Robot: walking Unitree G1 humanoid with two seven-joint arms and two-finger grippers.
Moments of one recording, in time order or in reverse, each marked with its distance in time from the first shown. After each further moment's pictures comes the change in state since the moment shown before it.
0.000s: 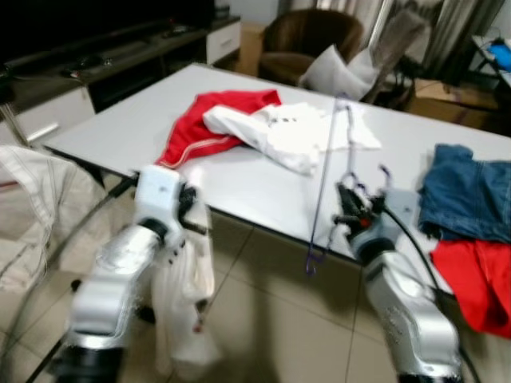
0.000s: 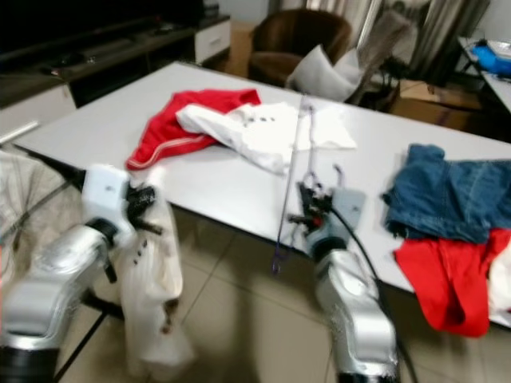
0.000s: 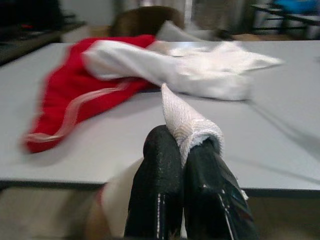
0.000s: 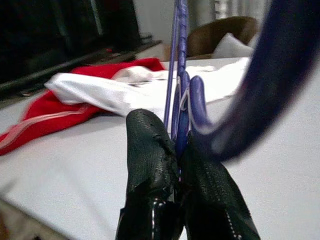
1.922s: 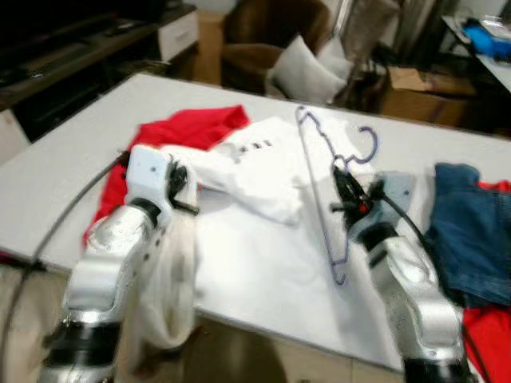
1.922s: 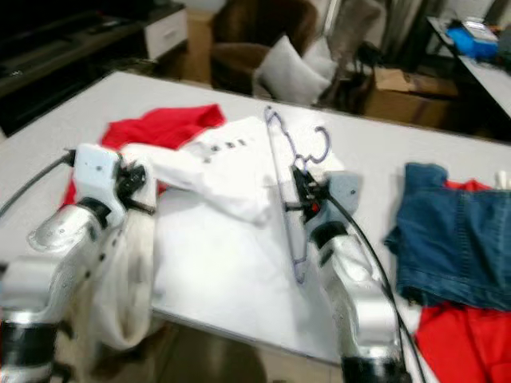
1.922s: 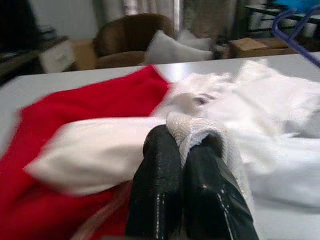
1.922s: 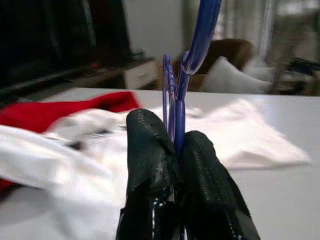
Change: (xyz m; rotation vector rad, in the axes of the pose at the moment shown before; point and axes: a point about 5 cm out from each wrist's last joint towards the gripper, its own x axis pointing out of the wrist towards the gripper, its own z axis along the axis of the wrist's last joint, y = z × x) left arm 0.013 0.025 0.019 0.050 -0.060 0.062; right arm 0.011 0.005 0.018 -0.075 -0.075 0.112
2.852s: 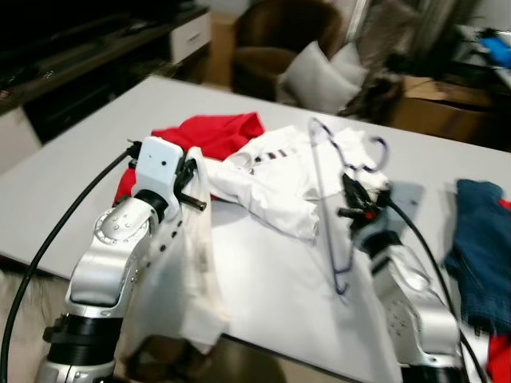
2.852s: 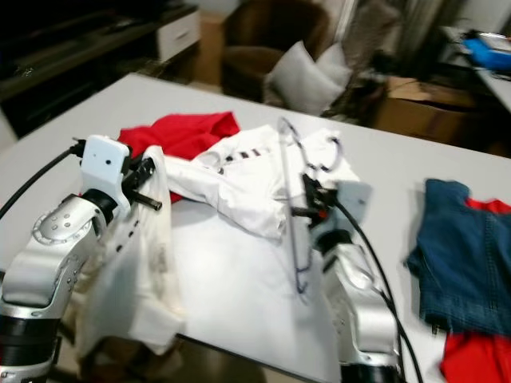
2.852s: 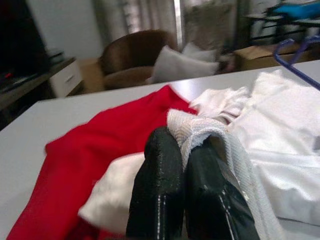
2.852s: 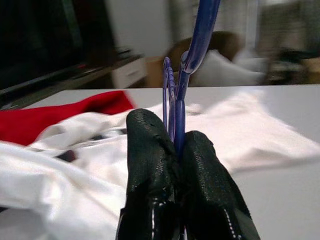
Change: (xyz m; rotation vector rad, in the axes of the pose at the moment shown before) left arm 0.000 0.000 0.015 0.089 -0.034 -0.013; right arm -0.005 -0.005 -0.010 0.061 0.013 -0.078
